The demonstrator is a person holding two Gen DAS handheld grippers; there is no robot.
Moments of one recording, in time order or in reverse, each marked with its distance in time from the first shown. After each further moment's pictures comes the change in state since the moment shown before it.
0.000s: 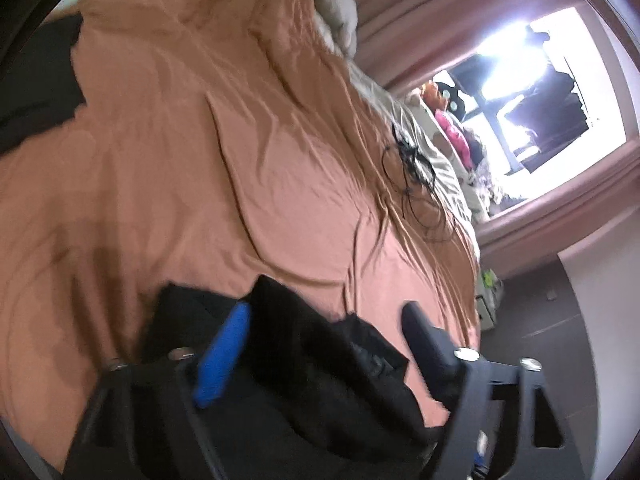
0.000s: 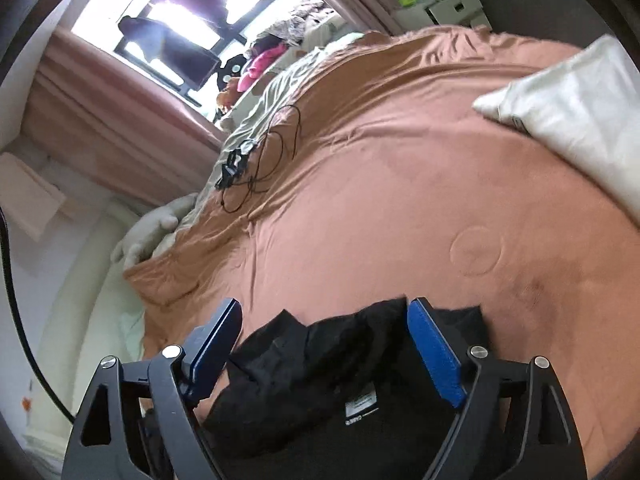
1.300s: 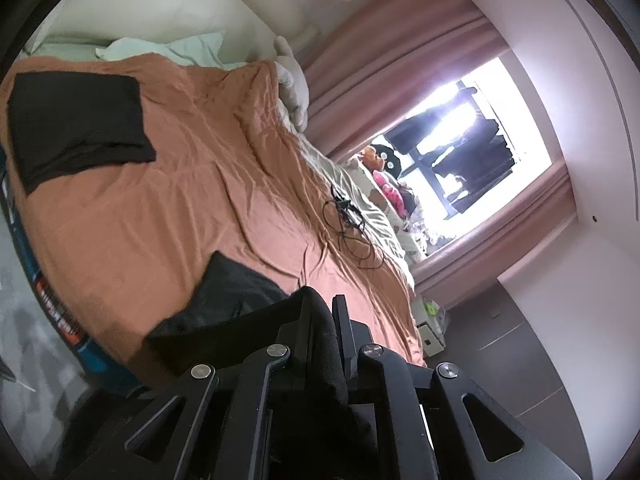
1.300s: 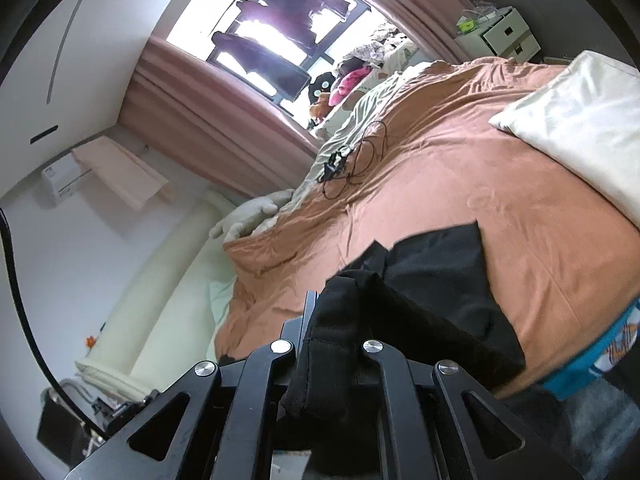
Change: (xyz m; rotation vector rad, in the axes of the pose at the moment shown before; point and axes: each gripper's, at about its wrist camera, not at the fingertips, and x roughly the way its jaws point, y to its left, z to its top) left arm -0.259 0.020 -0.119 0.021 -0.230 -0.201; right arm -0.213 -0.003 -0.112 -0.084 -0.065 0.316
